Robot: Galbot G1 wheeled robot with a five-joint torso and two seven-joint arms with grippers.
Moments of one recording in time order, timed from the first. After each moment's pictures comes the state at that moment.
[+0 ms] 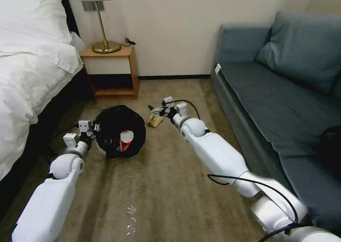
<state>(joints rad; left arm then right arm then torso) 0.94 -1.05 -0.51 -1.46 -0.49 0.11 0.08 -0.31 1.39 -0.23 1.07 0.66 -0.22 0.00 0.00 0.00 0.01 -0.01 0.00</state>
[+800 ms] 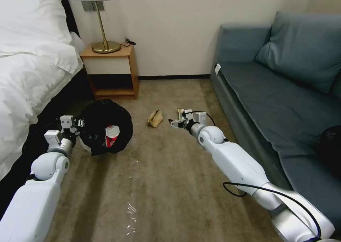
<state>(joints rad) 0.99 -1.02 -0.60 -1.52 -0.48 0.12 0.05 -0.45 1.26 -0.17 1.12 0.76 -0.34 0.01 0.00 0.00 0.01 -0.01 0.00</state>
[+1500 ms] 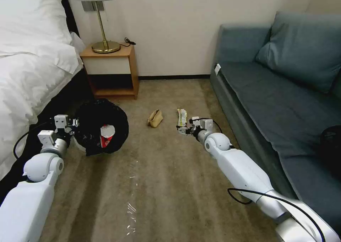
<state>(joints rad) 1.02 -0.98 -0.63 -1.55 -0.48 0.13 0.04 -0.50 1.26 -0.11 1.10 0.72 -0.33 -0.01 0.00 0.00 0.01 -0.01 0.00</state>
